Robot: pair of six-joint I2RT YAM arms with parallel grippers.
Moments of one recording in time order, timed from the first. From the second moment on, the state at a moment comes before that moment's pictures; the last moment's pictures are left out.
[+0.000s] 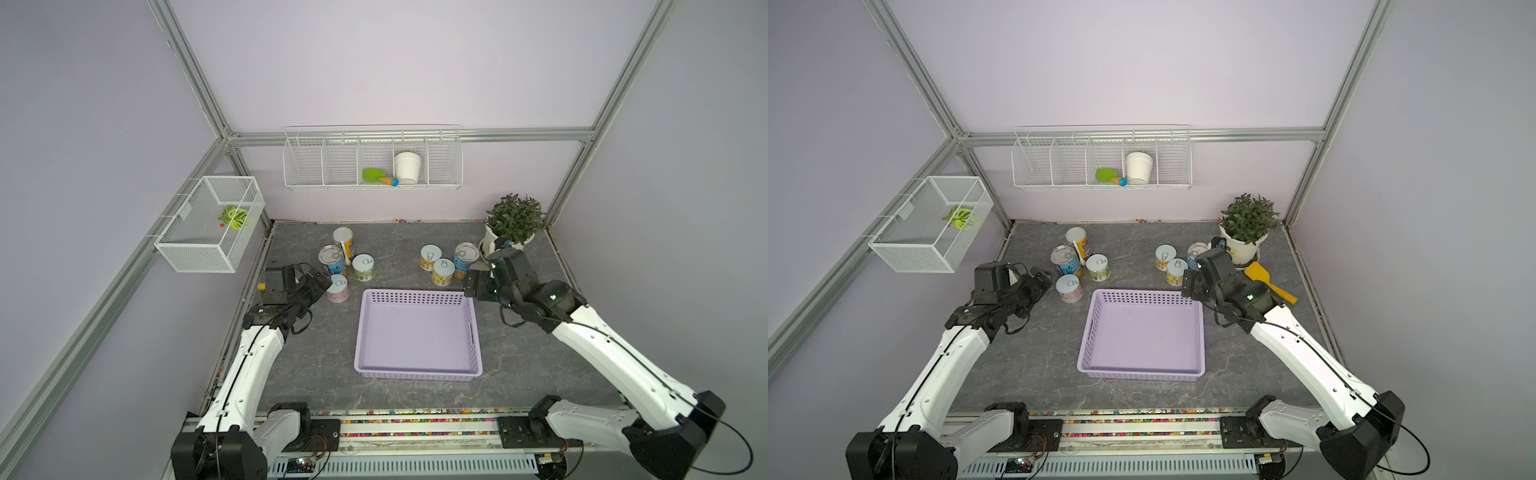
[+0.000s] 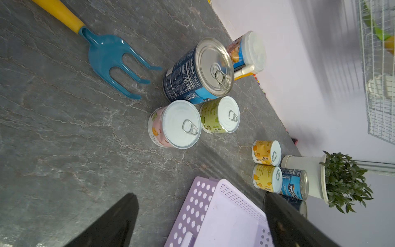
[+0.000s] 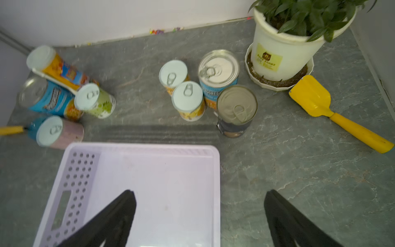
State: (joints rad) left arm -0.05 1.09 0.85 -0.46 0.22 -0.83; right arm 0.53 1.23 1.24 -0.80 0.30 0.52
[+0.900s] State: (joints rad) left arm -0.07 1.11 0.85 -0.40 0.28 -0.82; right arm 0.34 1.73 1.40 -0.72 0.25 0.44
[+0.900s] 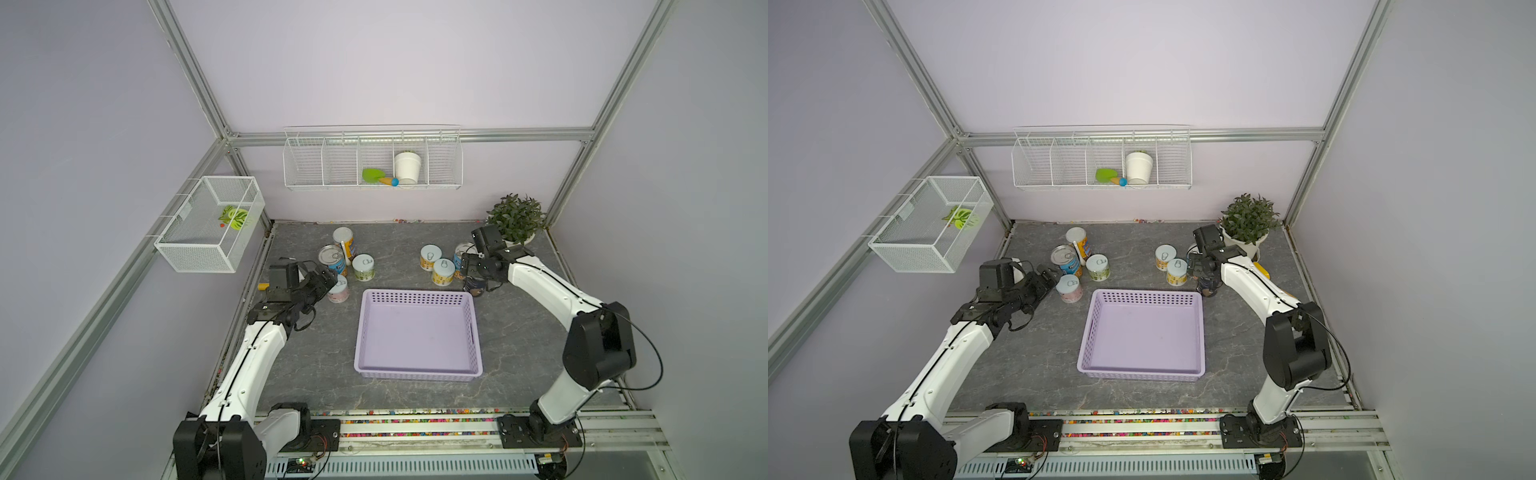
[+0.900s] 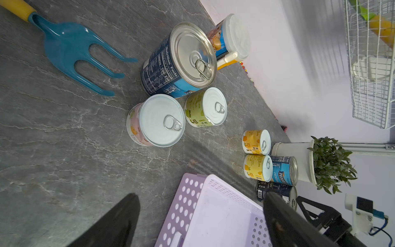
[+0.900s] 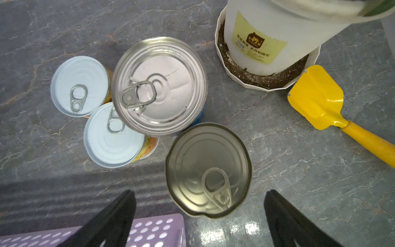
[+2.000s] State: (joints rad) left arm -0.07 1.10 0.85 -0.40 0.29 -0.81; right arm 0.31 1.89 1.45 -0.77 0.23 0.43
